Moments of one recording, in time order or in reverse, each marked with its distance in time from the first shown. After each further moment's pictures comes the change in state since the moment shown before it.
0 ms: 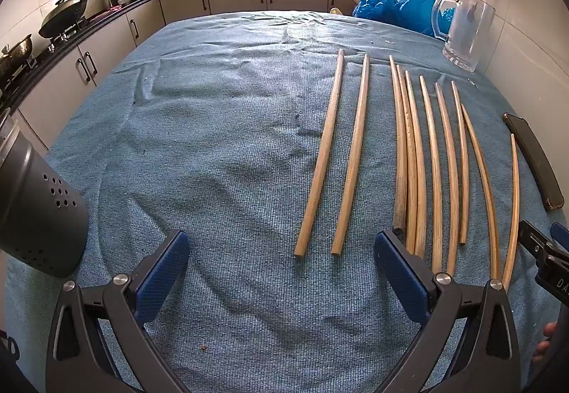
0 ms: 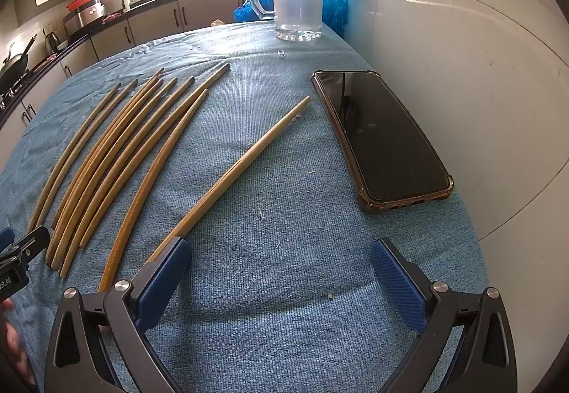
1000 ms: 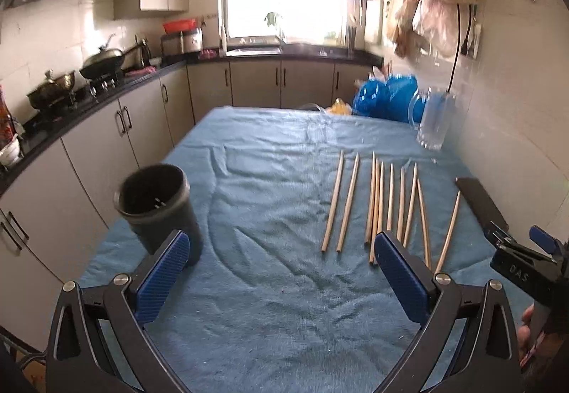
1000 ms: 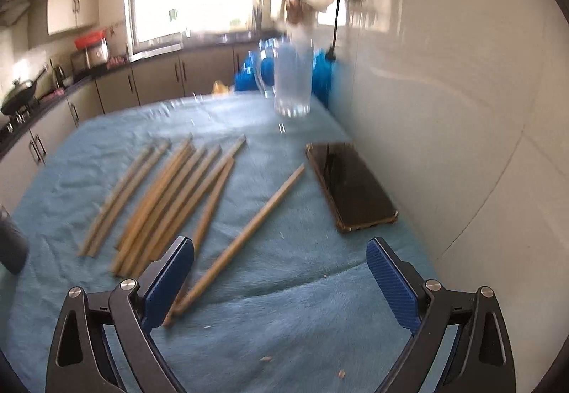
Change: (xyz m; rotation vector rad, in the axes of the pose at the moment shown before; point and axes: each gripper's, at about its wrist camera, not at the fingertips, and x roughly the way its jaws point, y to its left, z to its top) left arm -0.170 0.038 -0.032 -0.034 -0.348 0.028; right arm -0.120 0.027 -0.024 0.027 -0.274 -0.054
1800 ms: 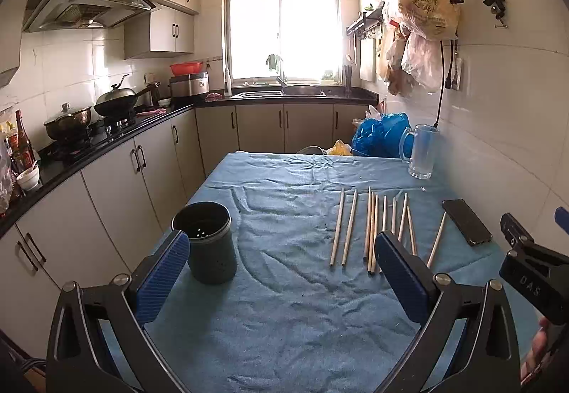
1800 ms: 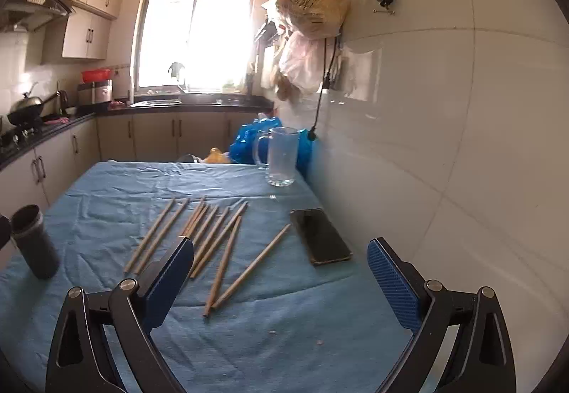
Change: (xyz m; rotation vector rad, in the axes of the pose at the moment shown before) left arm -0.083 0.013 0.000 0.031 -0.145 0.007; right arm -0.125 0.040 -0.003 -0.066 -0.240 -0.124
